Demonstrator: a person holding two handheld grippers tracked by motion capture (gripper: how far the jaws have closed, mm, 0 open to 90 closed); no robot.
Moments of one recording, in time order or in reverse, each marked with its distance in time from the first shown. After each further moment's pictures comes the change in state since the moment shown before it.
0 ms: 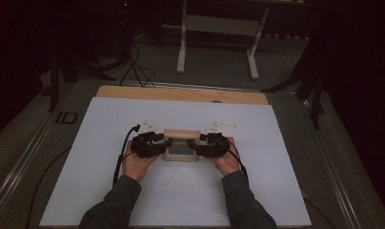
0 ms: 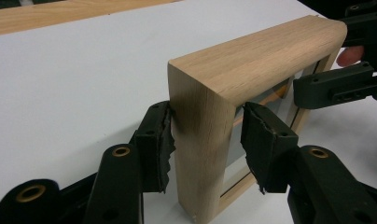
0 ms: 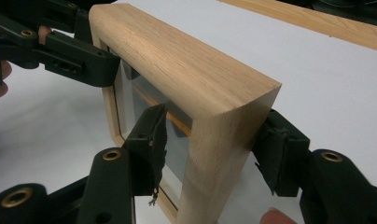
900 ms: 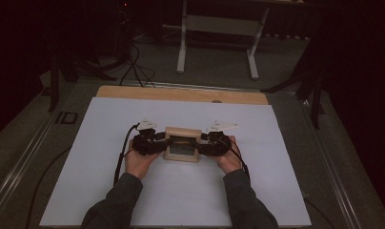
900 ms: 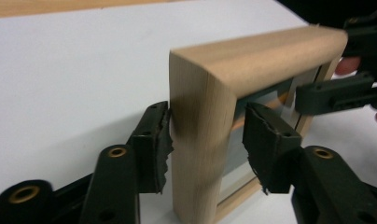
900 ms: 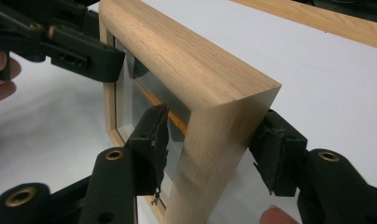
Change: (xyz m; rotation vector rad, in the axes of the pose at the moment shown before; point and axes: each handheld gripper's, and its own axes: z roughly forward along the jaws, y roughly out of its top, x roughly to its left) left arm 0.011 0.001 0.011 -0.020 -0.069 -0.070; right arm -0.008 0.000 -0.001 0.017 0.002 -0.003
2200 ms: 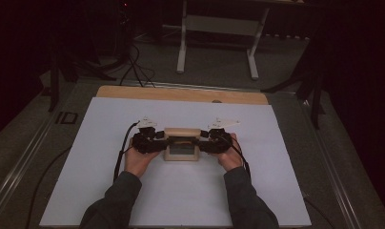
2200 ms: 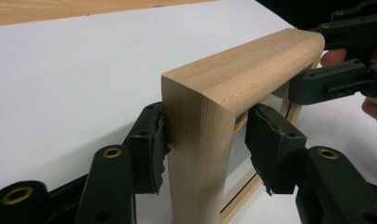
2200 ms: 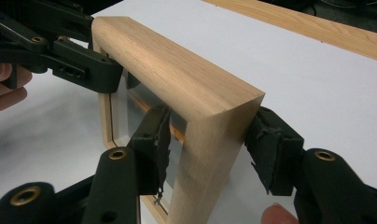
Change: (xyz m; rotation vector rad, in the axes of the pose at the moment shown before) left arm 0.004 0.003 0.001 -0.003 -0.049 0.016; right arm -0.005 0.007 -0.003 -0.016 0.011 0.000
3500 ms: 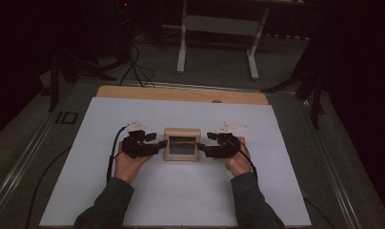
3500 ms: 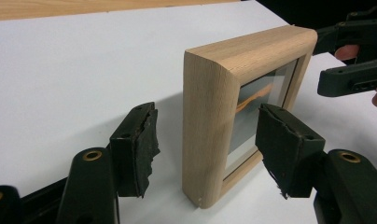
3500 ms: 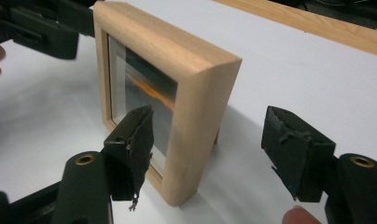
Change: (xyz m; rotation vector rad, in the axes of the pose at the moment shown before) left arm 0.003 -0.011 -0.033 -0.009 0.032 -0.020; right arm -0.001 -0.012 -0.024 0.008 -0.027 0.000
